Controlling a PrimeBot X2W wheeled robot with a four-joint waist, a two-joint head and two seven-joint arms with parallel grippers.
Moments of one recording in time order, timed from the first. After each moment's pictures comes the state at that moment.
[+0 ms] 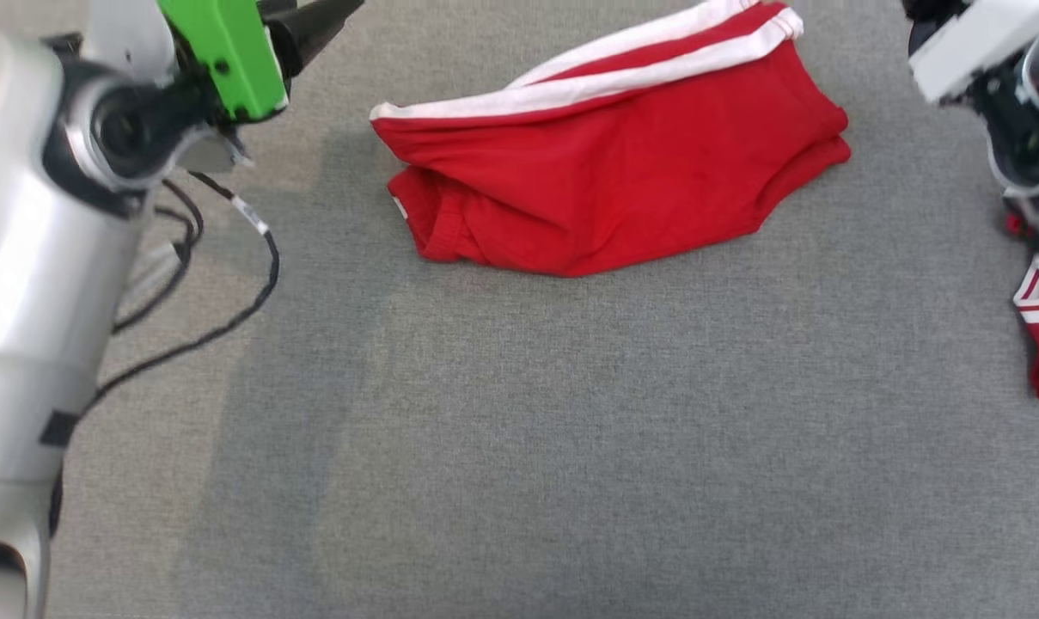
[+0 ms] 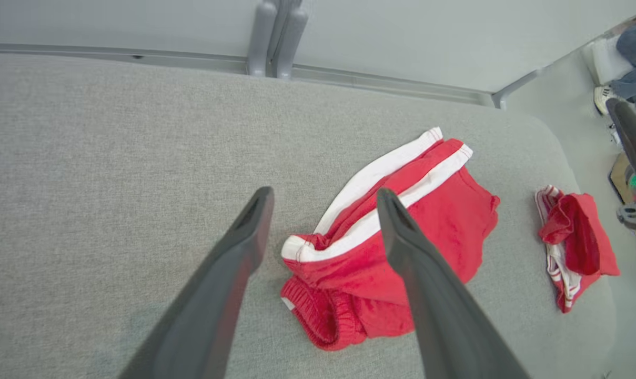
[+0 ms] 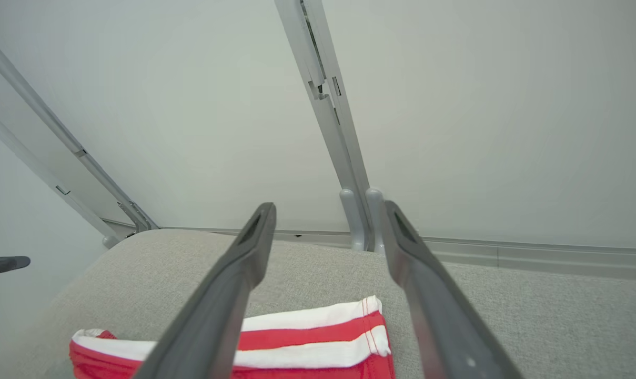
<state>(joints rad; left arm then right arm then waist) -1.14 0.39 -0.60 0.43 -1.18 0.07 0.67 -1.15 -0.59 0.80 0.59 1.17 0.13 -0.16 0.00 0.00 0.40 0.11</state>
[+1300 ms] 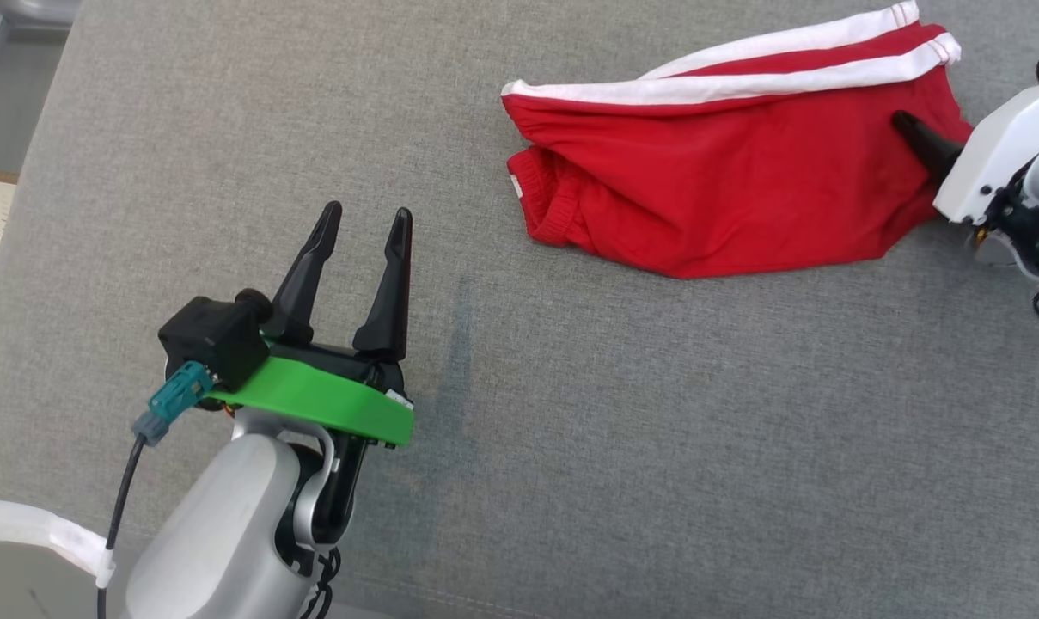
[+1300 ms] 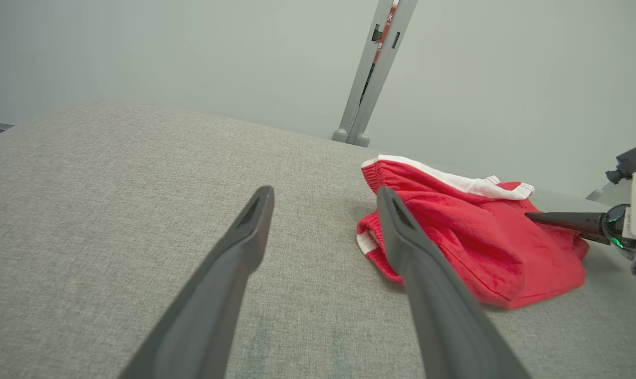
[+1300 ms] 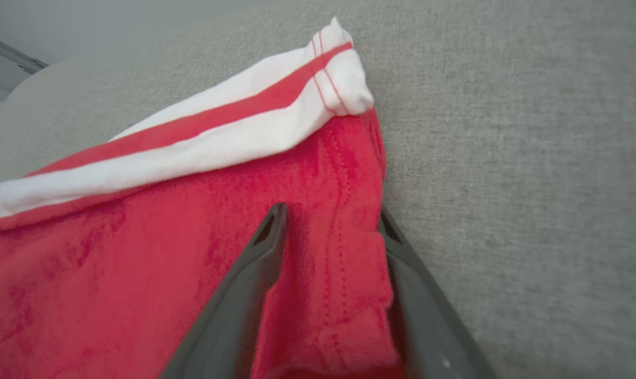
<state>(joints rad) -0.44 0.27 -0.55 0.12 -0.73 0.09 -0.26 -1.06 -0.59 0.92 0.89 1.34 0.13 0.18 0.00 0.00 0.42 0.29</state>
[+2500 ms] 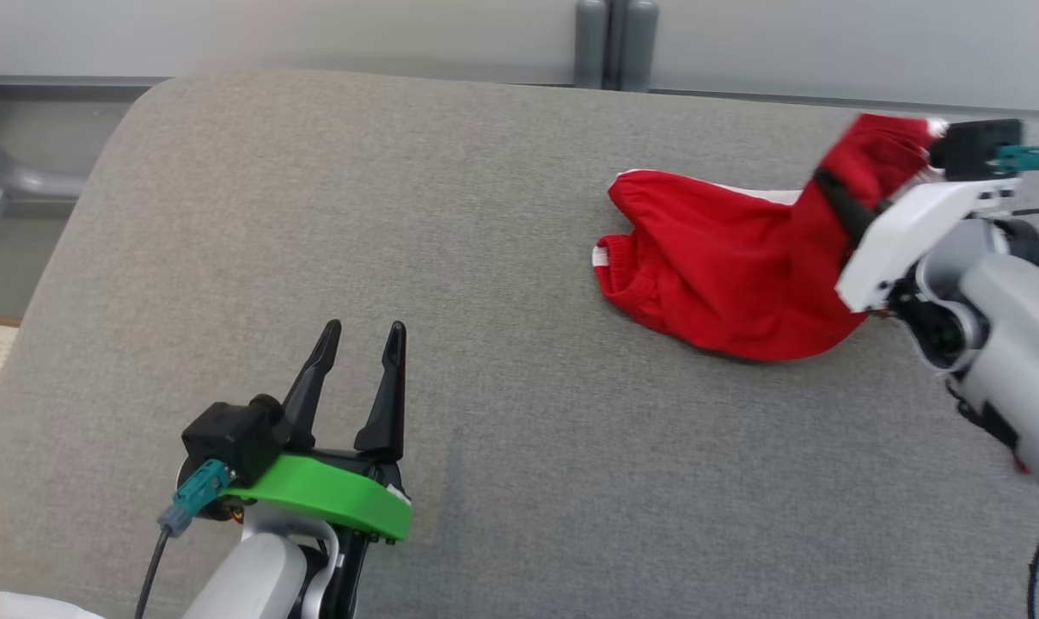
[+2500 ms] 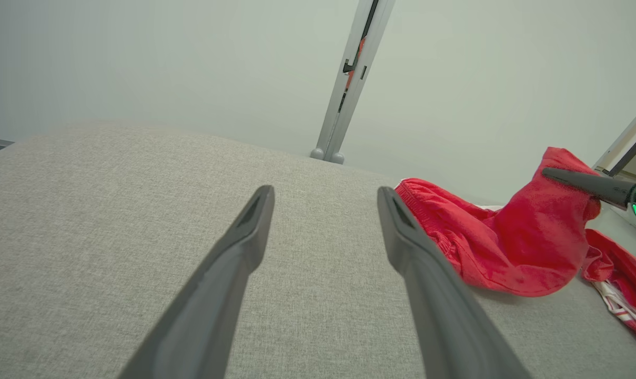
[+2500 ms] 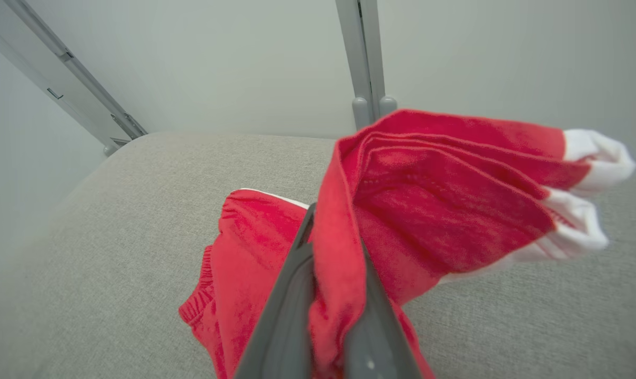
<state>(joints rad) -0.24 0.25 -0.52 0.13 -0.69 0.10 -0.26 -0.93 -0.54 0.99 0.76 1.25 0.13 -0.11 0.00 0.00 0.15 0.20</state>
